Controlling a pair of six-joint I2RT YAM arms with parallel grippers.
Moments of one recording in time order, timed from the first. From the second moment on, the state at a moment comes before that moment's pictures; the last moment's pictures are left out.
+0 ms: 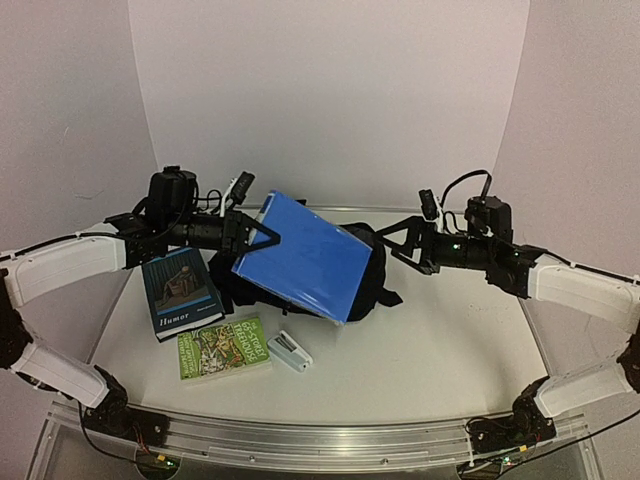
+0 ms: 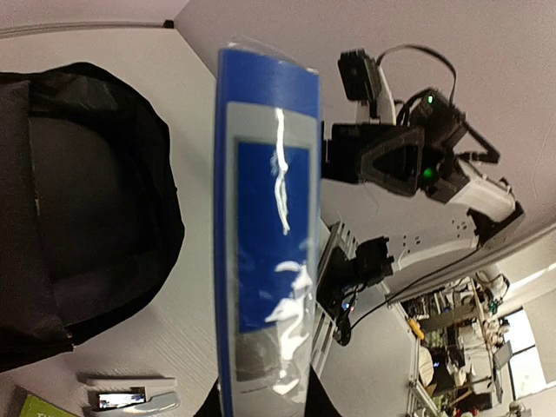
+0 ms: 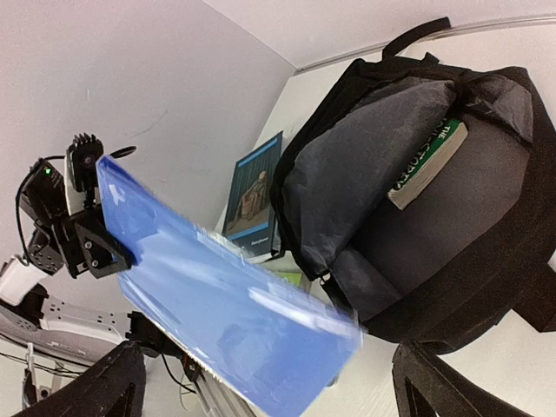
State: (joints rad) left arm -0.63 1.34 1.03 -0.06 0.75 -0.58; right arm 0.54 1.27 0.85 0.10 -0.54 0.74
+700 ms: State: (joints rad) left arm -0.61 1.30 1.02 0.32 0.85 -0.92; right arm 0.60 1.31 0.71 0.60 -0.80 1.01
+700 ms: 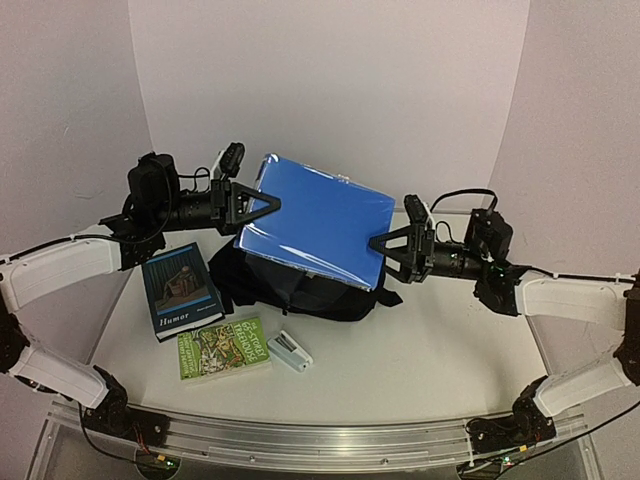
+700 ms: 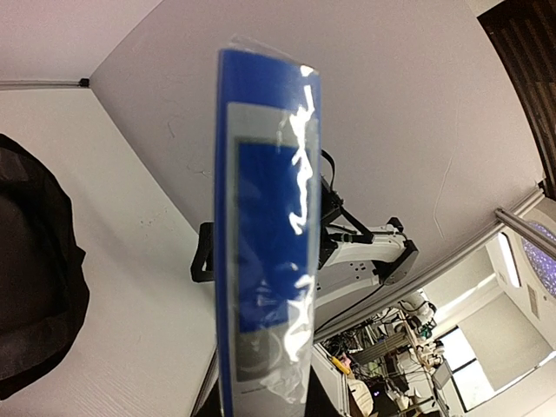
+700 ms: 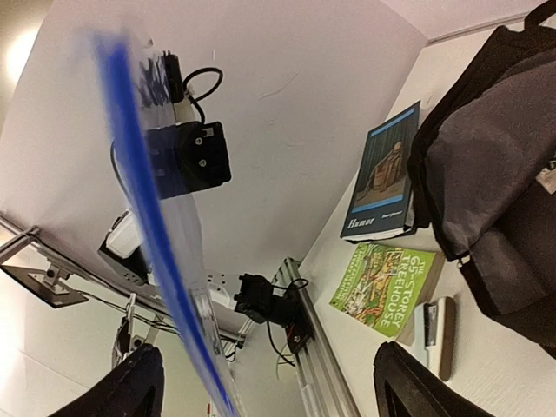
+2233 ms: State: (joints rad) left arm -0.36 1.47 0.99 -0.13 0.62 -0.79; right arm 0.45 1.30 0.74 0.26 -0.46 1.05
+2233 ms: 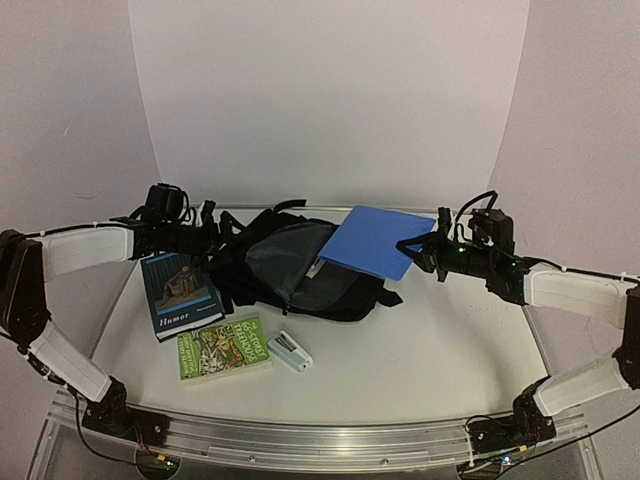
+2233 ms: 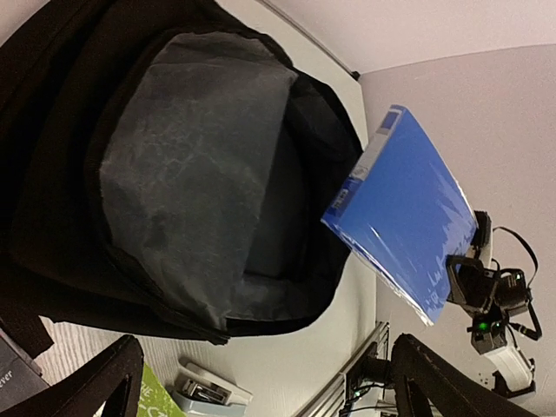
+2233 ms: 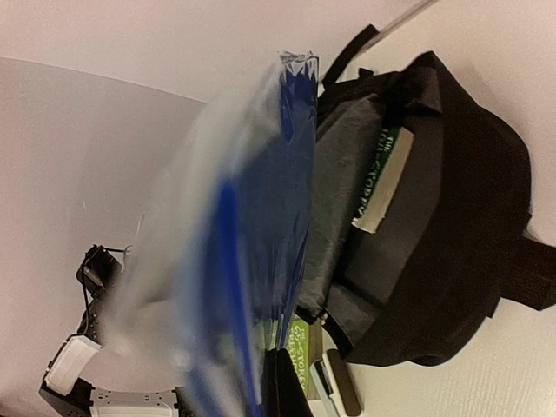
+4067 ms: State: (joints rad) left arm -0.40 1.64 1.15 0.17 0.84 -0.57; right arm 0.42 1.45 0.72 0.34 -0.55 1.23
